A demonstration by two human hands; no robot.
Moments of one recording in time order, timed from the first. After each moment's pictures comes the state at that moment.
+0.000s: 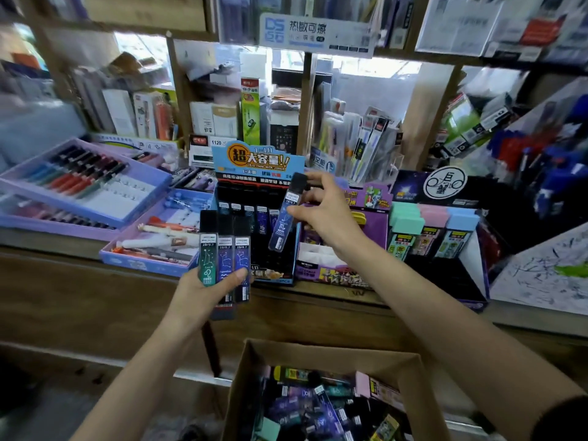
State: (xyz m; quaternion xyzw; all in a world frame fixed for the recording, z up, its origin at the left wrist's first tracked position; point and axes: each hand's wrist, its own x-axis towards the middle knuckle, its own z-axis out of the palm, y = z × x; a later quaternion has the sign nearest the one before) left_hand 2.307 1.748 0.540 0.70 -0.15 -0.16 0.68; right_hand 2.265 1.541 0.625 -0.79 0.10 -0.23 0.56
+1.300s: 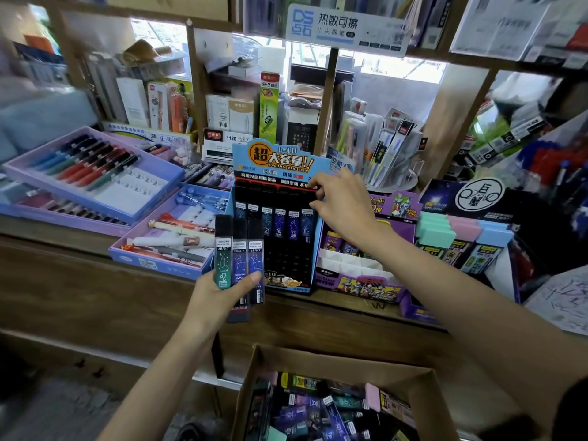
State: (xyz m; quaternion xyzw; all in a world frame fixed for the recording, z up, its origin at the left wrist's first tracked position) left_hand 2.324 1.743 0.527 0.69 -0.13 -0.16 0.70; right_hand 2.319 1.514 0.624 -0.96 0.10 -0.26 0.06
